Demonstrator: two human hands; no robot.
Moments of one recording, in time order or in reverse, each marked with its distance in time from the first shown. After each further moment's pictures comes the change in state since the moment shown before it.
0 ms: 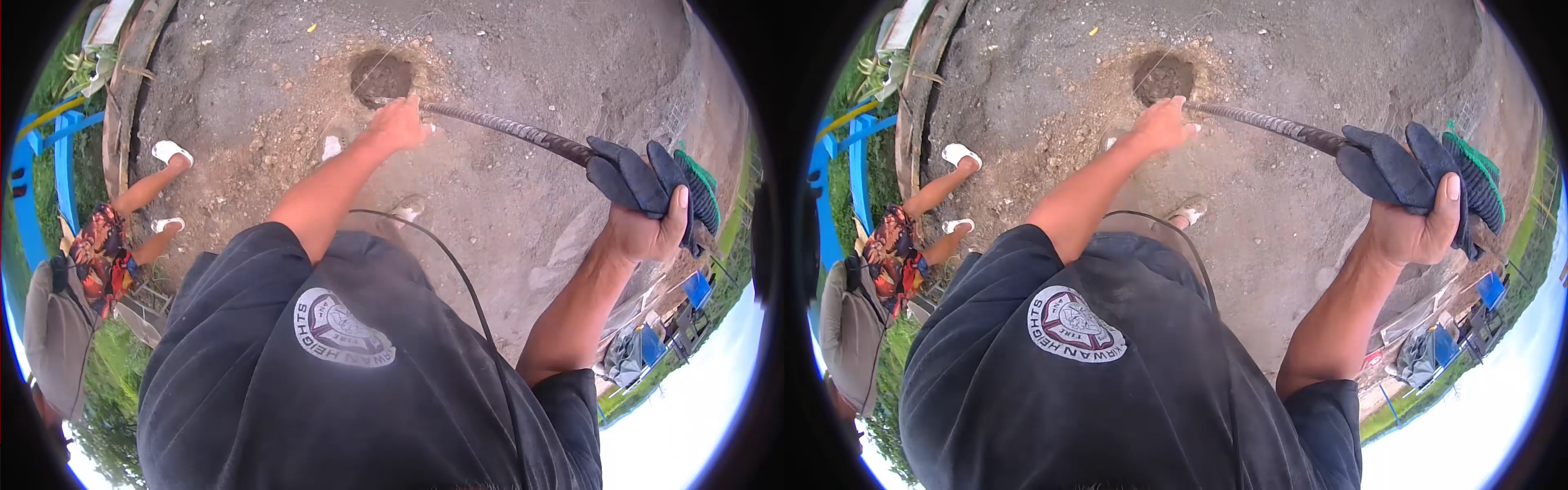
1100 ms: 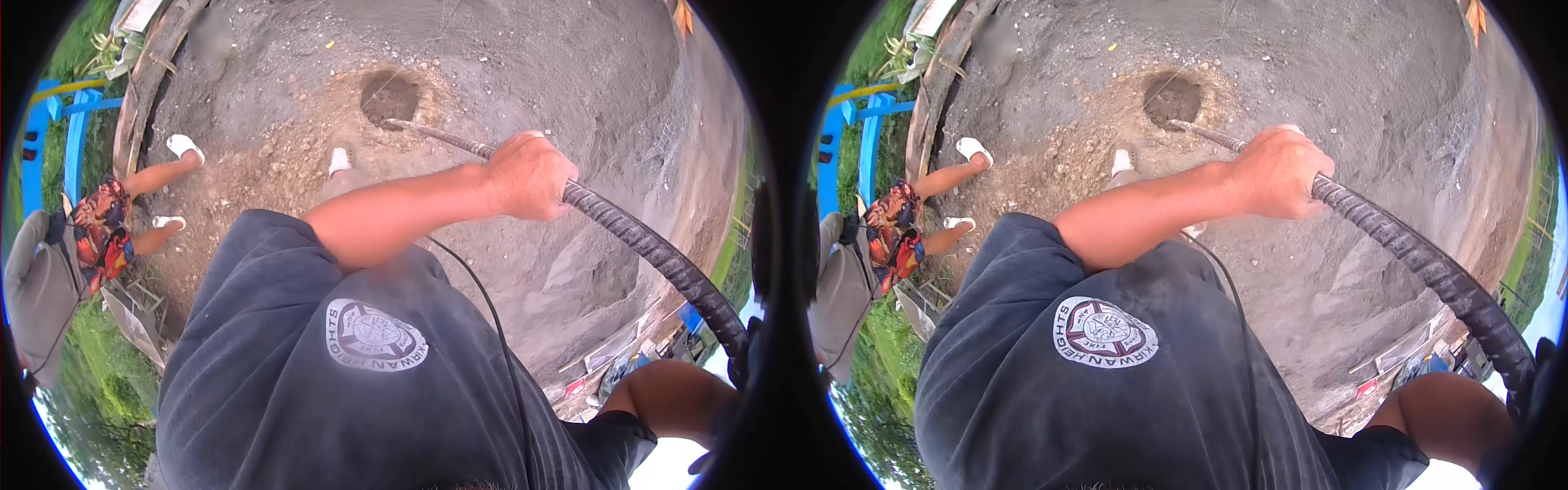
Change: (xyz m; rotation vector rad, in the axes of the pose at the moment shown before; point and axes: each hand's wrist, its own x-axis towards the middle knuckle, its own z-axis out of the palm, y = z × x) left_hand -0.175 0.202 -0.027 -0.155 0.177 0.827; right_hand -0.043 -0.214 -0.015 0.109 -0.557 -0.230
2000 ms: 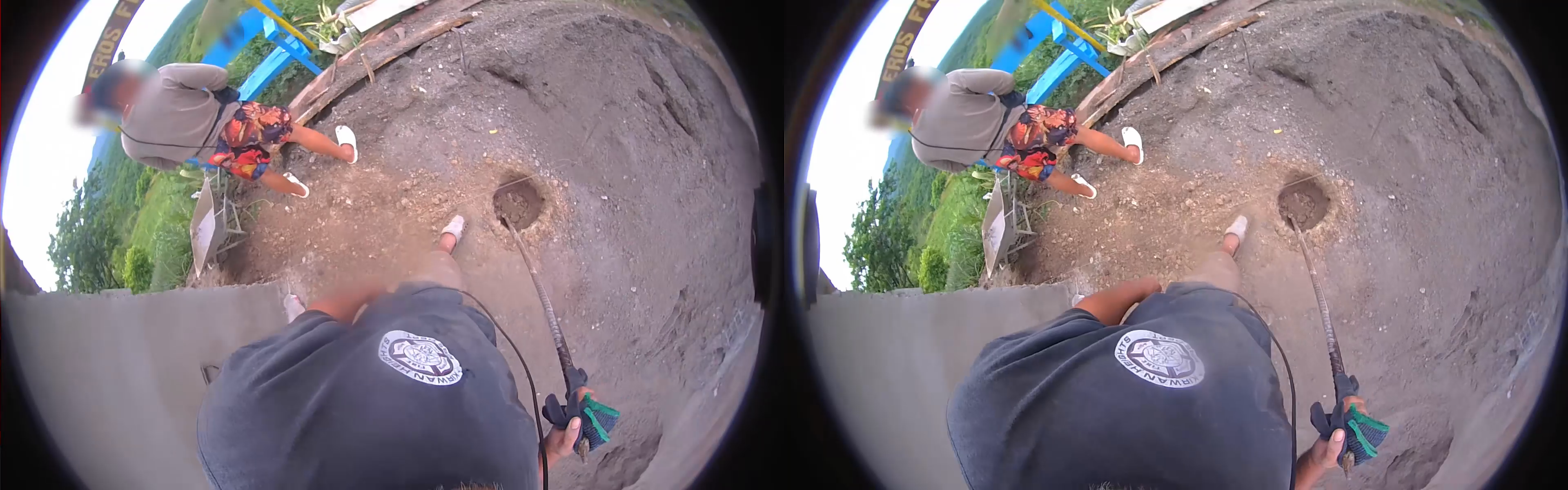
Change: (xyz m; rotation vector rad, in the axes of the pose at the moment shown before) left_hand -0.466 -0.118 0.131 0.272 -0.616 -1.360; right_hand -0.326 0.078 -0.117 0.048 0.139 0.559
